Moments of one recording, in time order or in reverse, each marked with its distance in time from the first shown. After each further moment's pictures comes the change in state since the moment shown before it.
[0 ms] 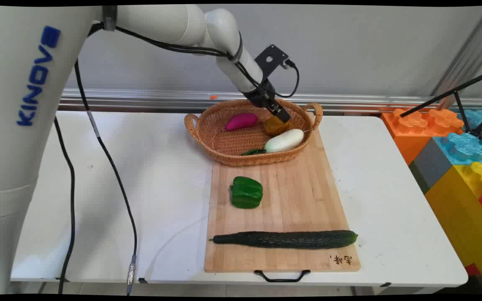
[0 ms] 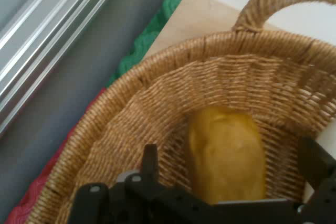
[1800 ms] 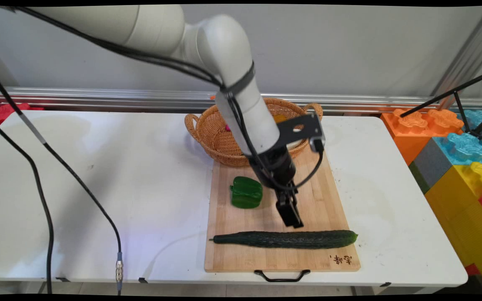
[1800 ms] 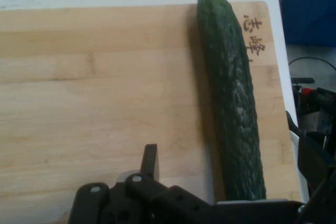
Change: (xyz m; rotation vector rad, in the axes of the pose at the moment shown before) arm -0.056 0.189 -0.095 -0.506 -0.169 0.445
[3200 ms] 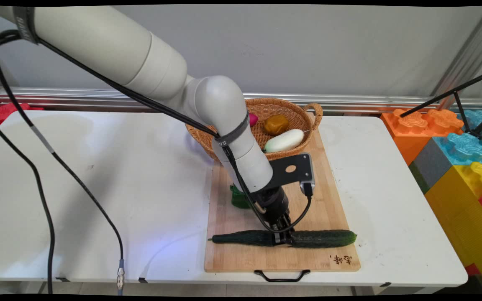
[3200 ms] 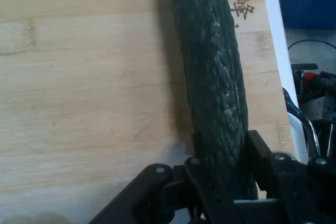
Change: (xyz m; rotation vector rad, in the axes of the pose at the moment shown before) arm -0.033 0.024 0.055 0.003 -0.005 0.035
